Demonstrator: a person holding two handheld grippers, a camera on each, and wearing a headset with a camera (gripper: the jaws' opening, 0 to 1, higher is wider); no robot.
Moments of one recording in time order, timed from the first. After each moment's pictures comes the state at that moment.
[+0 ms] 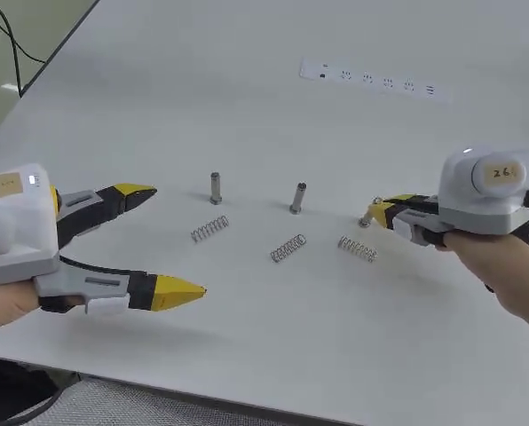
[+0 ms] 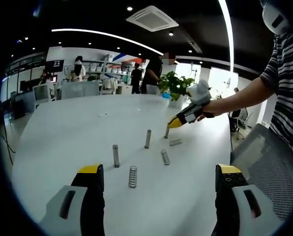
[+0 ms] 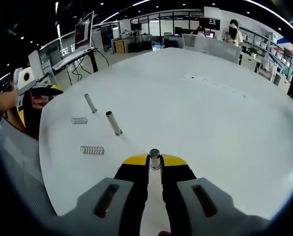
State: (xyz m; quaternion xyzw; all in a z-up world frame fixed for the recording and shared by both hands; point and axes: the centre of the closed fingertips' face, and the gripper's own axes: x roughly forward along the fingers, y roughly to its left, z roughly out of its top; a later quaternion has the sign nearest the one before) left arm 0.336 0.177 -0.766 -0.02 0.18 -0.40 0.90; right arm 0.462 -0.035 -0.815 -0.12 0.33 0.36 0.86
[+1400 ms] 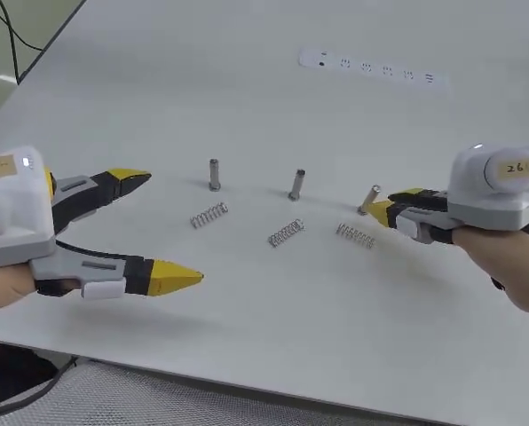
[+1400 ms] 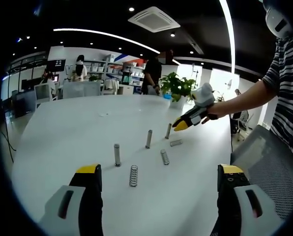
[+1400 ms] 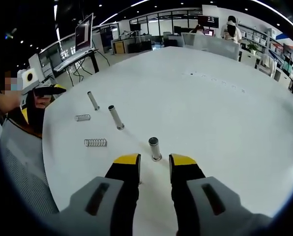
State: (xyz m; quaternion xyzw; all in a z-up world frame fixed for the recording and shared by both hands) left arm 0.335 0.180 -0.766 -0.02 0.18 -0.40 0.90; right arm 0.449 -0.047 -0.818 -0.10 0.34 0.36 0.86
